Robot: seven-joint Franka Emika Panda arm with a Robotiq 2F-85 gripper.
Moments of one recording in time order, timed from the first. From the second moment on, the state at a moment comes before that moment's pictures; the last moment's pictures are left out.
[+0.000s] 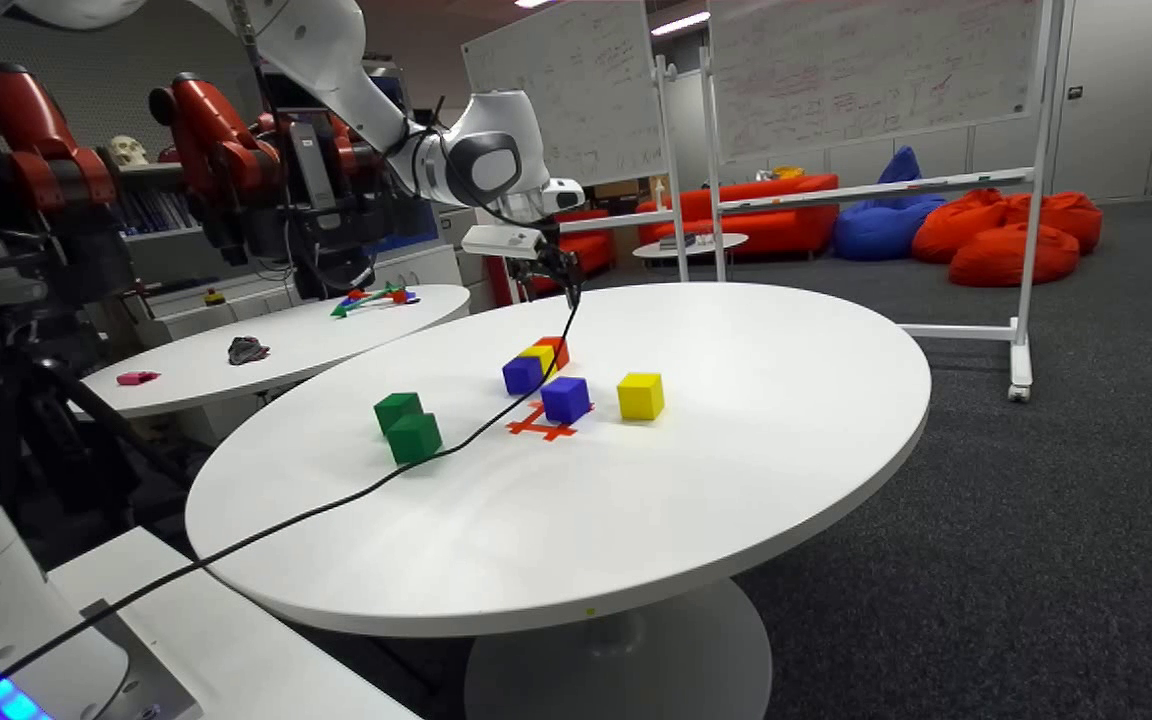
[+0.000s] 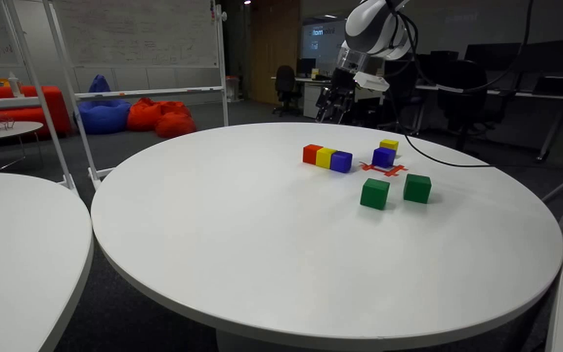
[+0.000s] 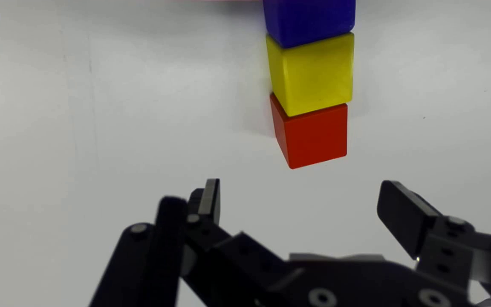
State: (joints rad) arm -0.12 0.56 0.09 -1.76 0.19 2.58 -0.19
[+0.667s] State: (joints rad) arm -0.12 0.57 0.05 -1.71 0.18 2.42 -0.14
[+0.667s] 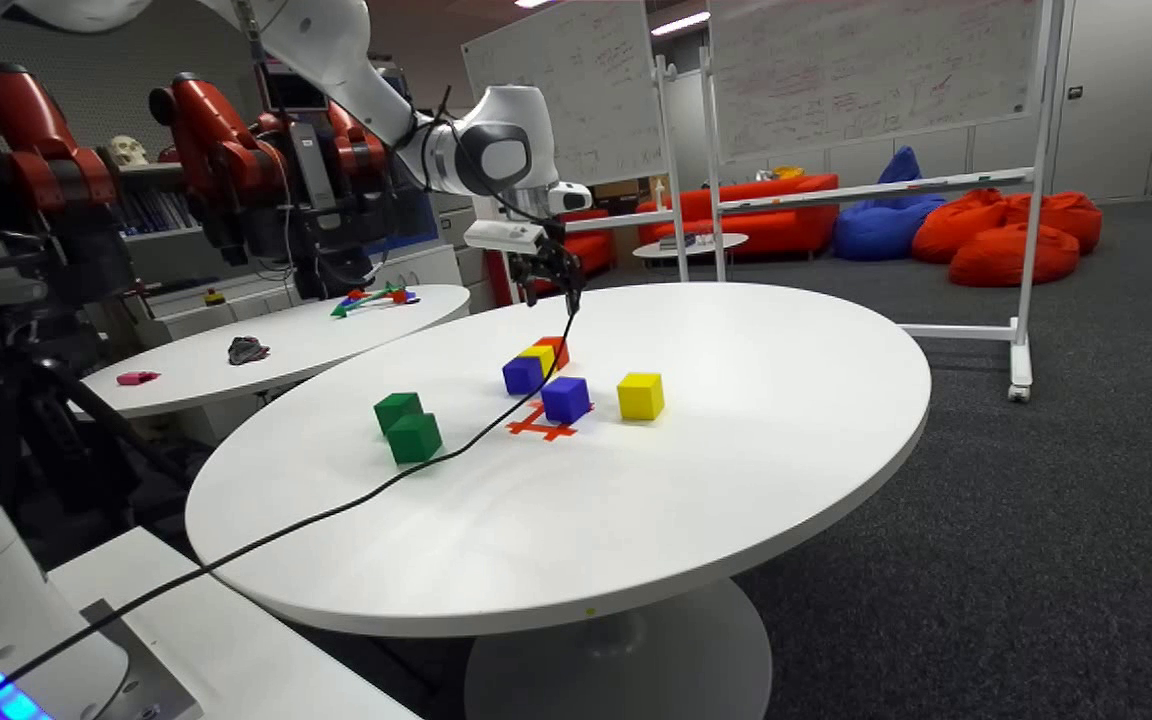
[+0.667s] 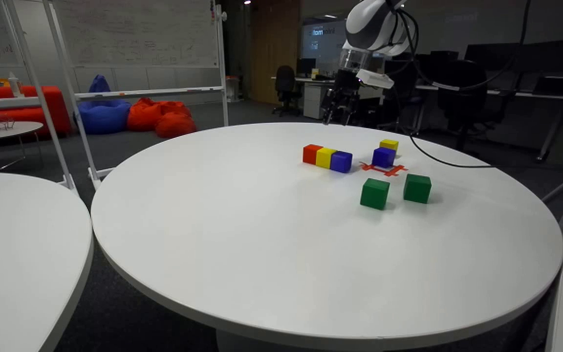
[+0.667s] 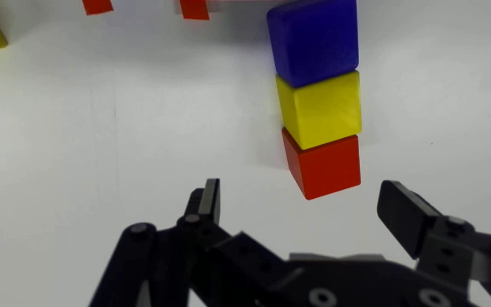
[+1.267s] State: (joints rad) arm -0.12 0.57 0.04 -1.69 0.18 2.37 -0.14
